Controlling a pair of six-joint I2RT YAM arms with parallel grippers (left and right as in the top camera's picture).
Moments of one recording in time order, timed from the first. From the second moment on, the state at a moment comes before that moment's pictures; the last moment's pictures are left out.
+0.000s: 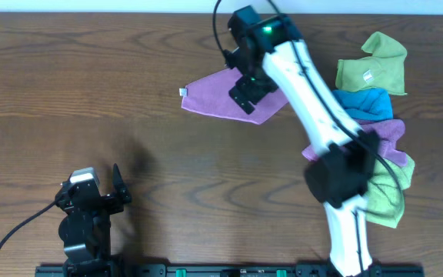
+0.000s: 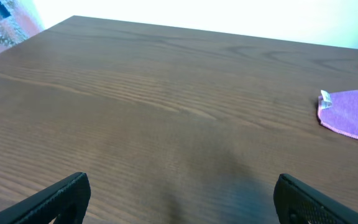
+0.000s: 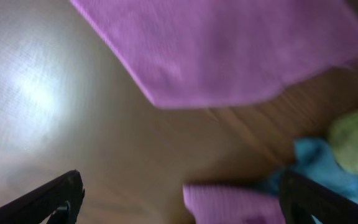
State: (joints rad) left arm 0.17 0.02 0.12 -0.42 -0.03 -0.04; right arm 0.47 2.18 2.23 -1.51 0.14 -0.23
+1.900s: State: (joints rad) left arm 0.17 0.02 0.12 -0.42 -0.04 -0.04; right arm 0.50 2.10 1.53 -0.61 0.29 -0.54
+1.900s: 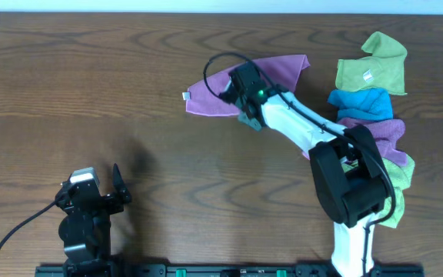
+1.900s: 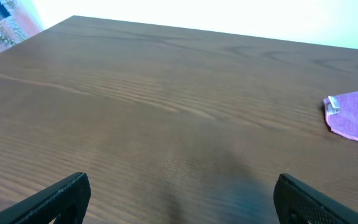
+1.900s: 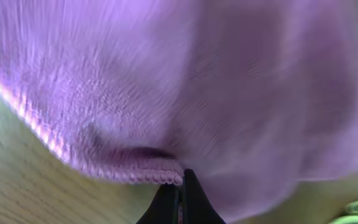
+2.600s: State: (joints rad) left arm 0.17 0.02 0.12 -0.42 -0.03 -0.04; right arm 0.66 2.08 2.33 -0.88 -0.10 -0.37
